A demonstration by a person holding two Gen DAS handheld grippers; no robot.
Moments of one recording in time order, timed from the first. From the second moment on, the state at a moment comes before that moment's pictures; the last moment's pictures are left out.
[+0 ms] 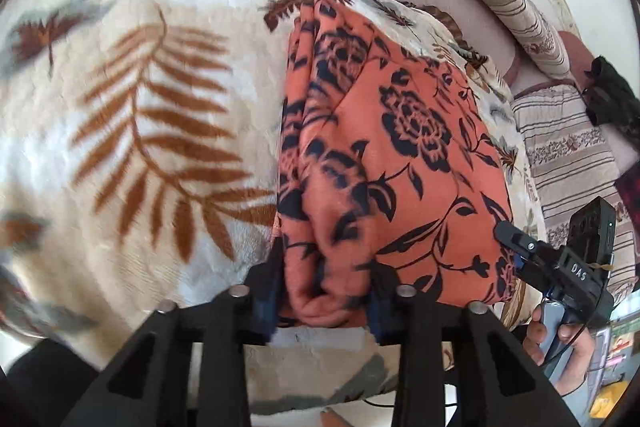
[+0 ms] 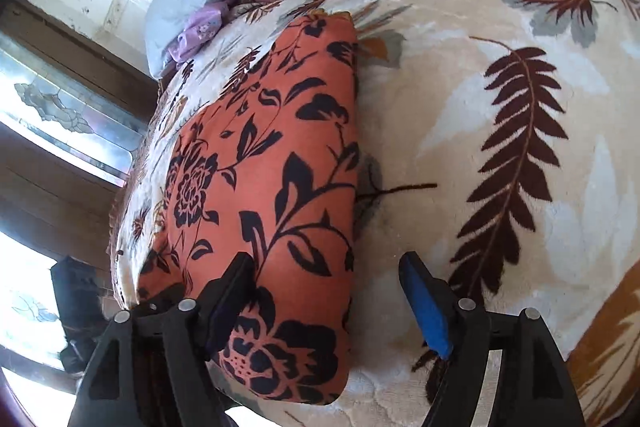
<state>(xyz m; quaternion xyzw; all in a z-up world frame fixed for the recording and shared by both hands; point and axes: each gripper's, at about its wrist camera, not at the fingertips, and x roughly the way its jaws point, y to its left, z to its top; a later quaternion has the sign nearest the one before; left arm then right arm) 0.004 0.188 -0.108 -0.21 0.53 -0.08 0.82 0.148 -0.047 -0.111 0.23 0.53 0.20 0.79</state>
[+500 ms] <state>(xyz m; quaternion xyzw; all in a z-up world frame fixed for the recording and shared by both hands) 0.082 0.182 -0.090 -0.19 0.50 -0.08 0.84 0.198 -0.068 -0.095 0.30 0.51 0.22 0.78</state>
